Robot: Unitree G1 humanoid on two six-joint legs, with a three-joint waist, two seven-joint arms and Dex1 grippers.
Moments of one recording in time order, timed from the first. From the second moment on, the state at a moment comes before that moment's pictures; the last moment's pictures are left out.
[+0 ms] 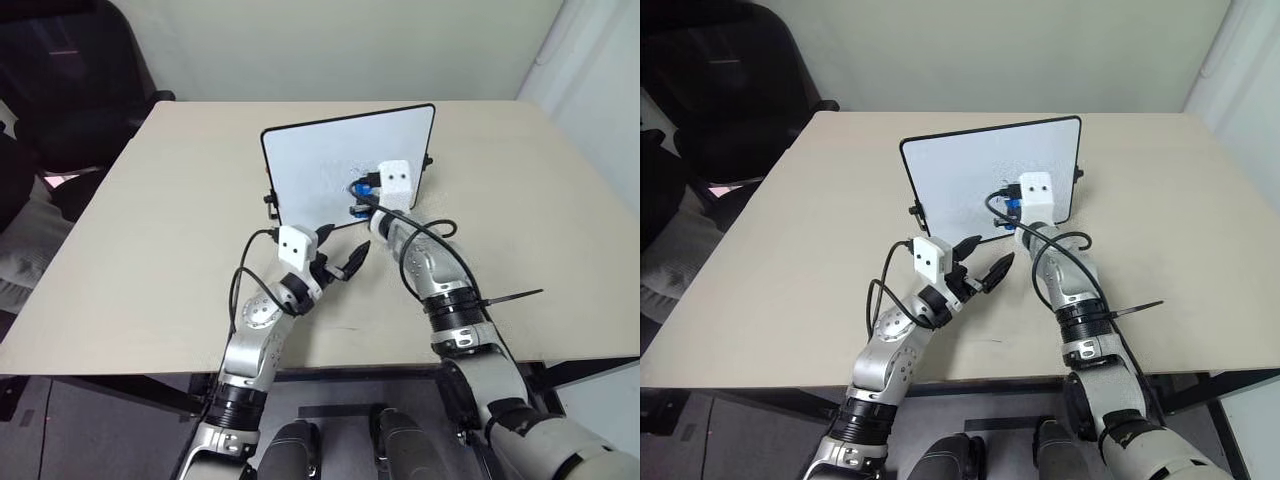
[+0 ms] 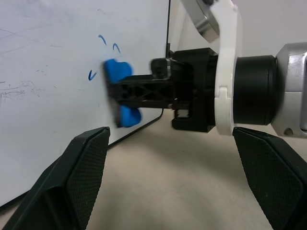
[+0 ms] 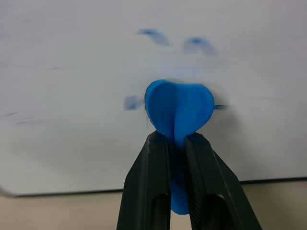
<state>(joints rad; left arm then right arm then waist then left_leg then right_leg) -0.34 0.07 -0.08 0.01 -0.28 0.15 -0.48 -0.87 0.01 -0.01 0.37 0.17 0.60 0.10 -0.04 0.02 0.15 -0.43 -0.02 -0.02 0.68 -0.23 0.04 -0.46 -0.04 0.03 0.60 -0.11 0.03</state>
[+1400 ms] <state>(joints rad) -0.34 0.06 -0.08 0.00 -0.28 0.15 -0.48 -0.90 0.01 -0.01 0.37 0.16 0.69 0.10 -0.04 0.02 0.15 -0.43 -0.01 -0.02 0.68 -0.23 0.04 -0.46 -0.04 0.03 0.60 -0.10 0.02</state>
